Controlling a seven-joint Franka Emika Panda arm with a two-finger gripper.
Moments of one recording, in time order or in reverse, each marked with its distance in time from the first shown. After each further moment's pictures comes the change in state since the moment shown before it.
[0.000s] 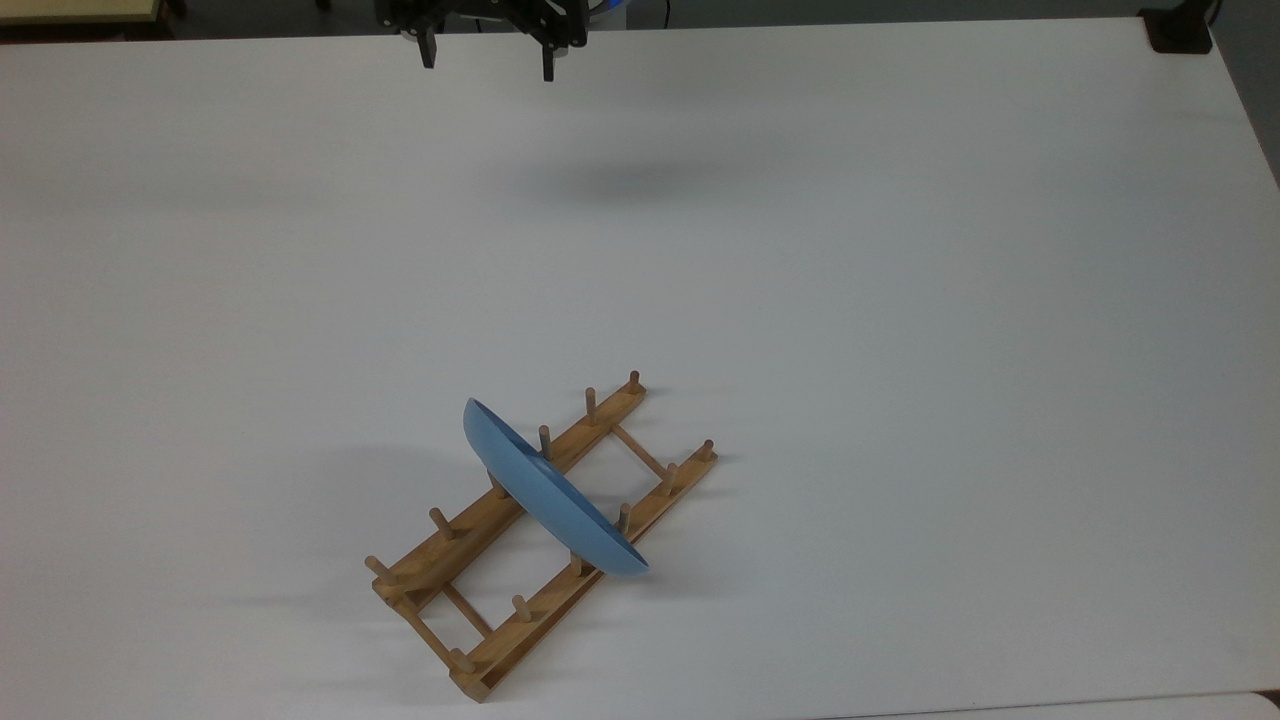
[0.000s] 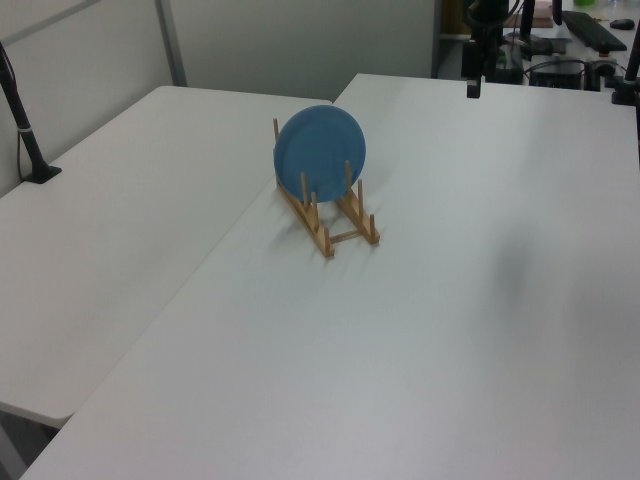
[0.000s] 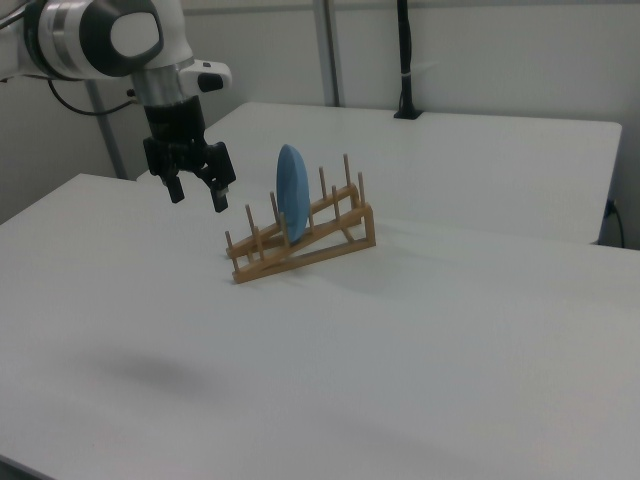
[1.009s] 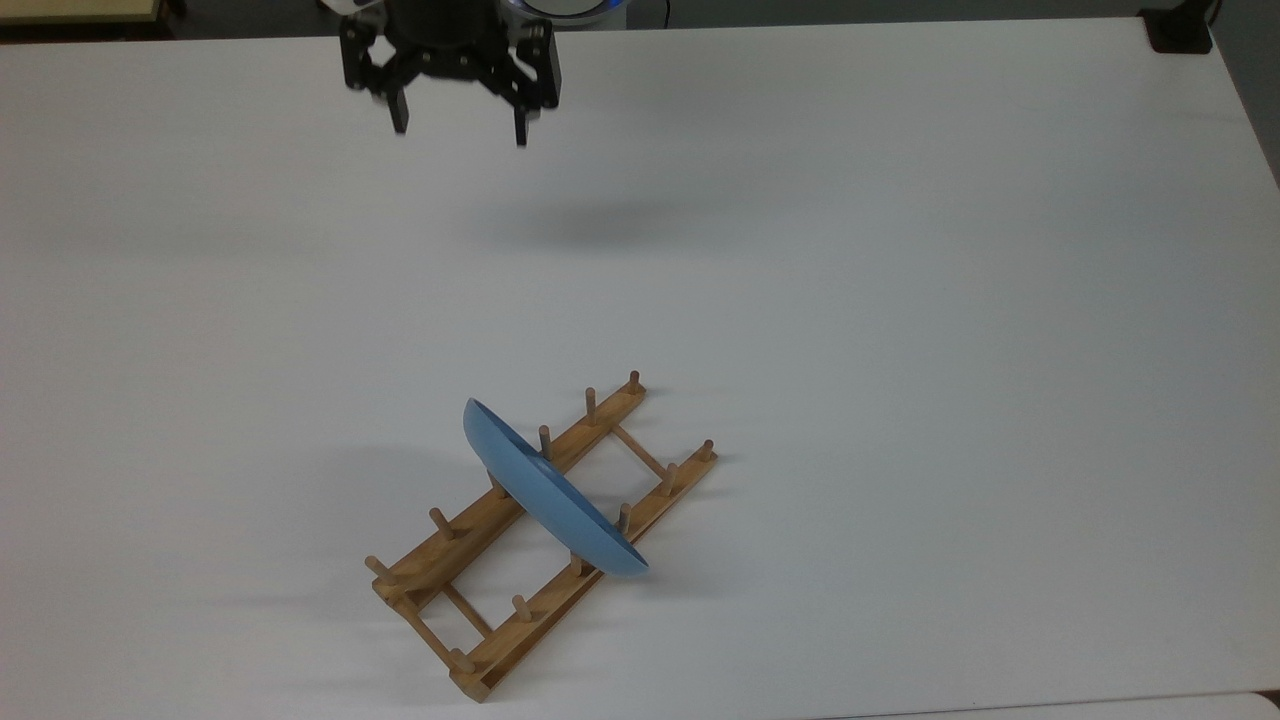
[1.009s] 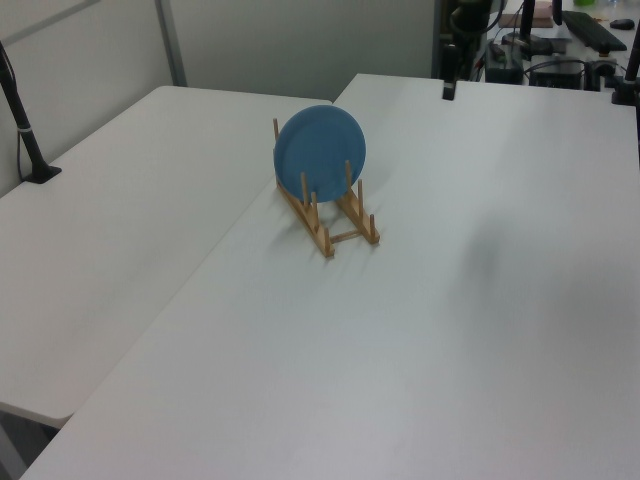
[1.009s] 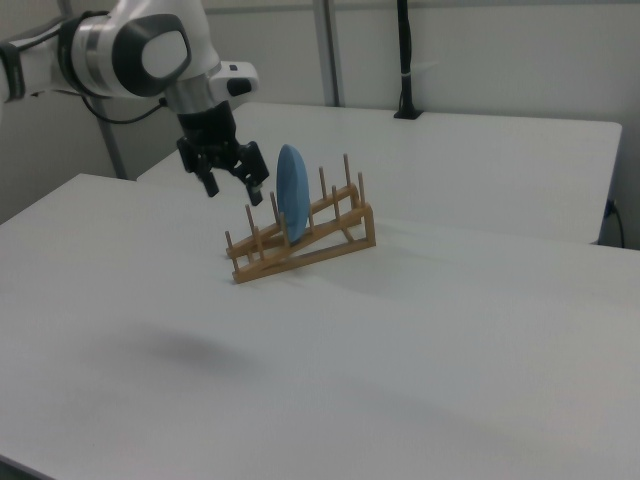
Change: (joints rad) arm -0.039 0.064 0.005 0.000 0.000 0.213 -0.033
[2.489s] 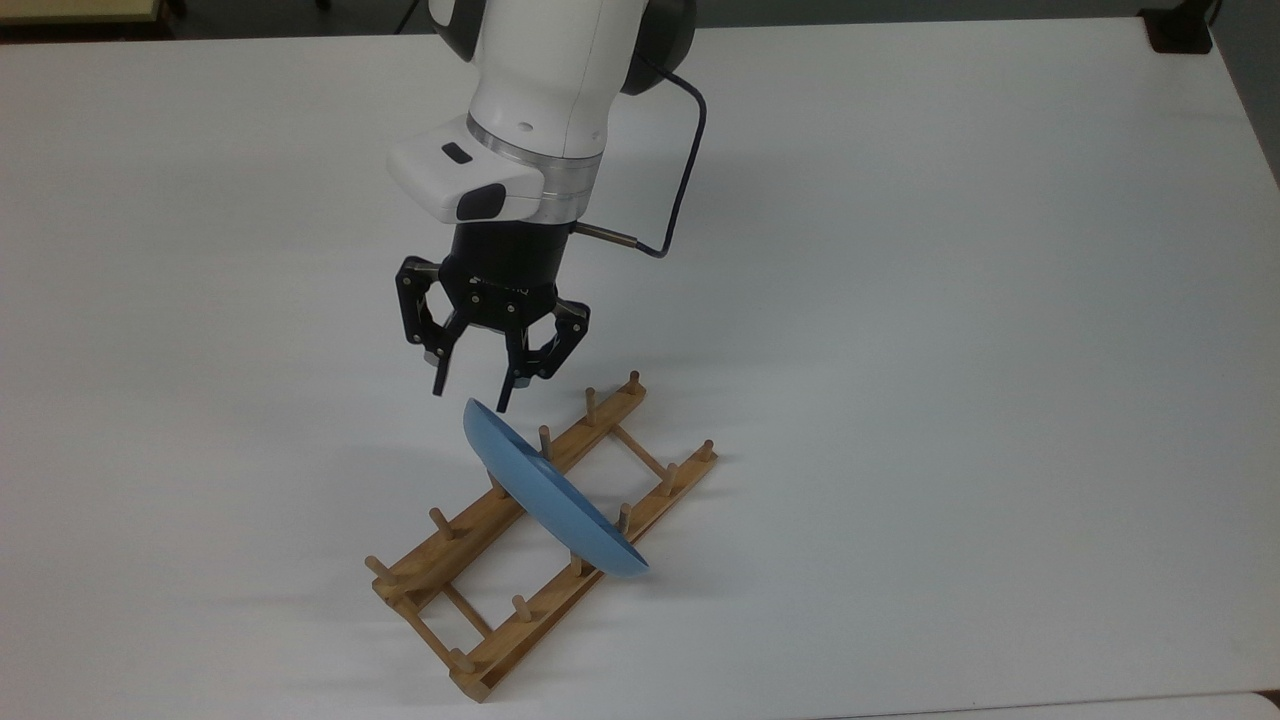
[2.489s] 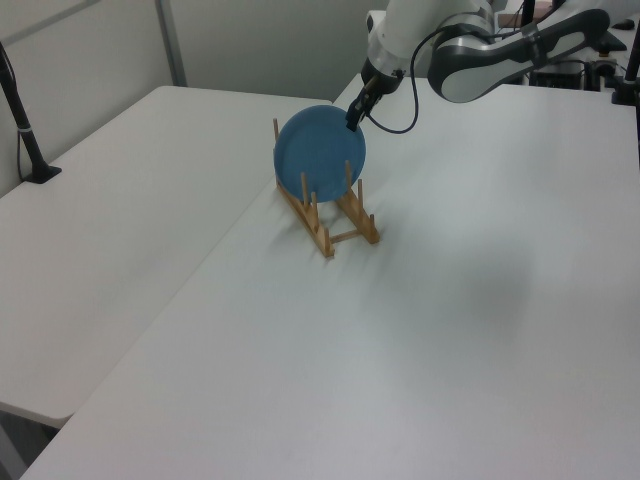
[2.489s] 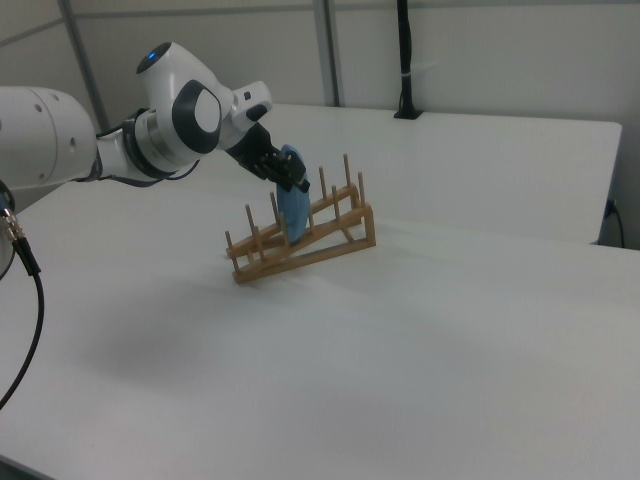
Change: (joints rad) arm 0.078 0.322 0.002 0.098 -0.451 0.578 0.420
